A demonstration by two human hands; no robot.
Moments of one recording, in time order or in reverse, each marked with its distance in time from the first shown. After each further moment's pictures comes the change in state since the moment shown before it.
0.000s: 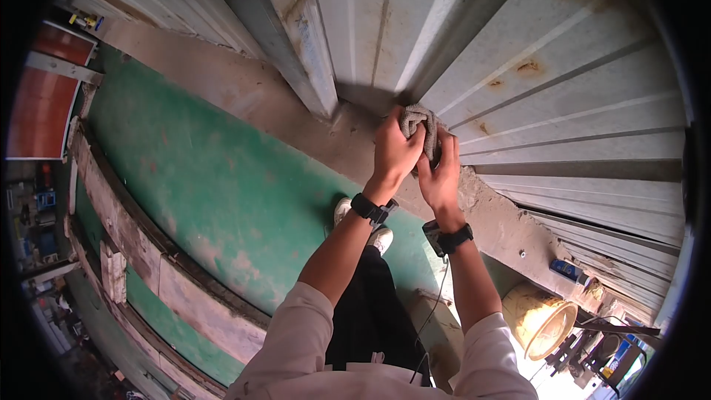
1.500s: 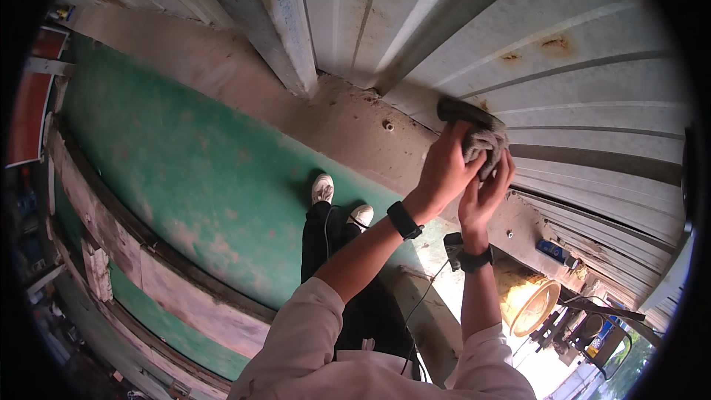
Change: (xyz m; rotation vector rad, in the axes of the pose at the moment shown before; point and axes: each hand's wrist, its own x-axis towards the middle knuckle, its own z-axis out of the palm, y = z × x) left_hand -0.063 0.040 0.064 -0.072 -0.190 0.003; right_hand -0.052 0.032 -0.079 -0.031 0.231 0.047
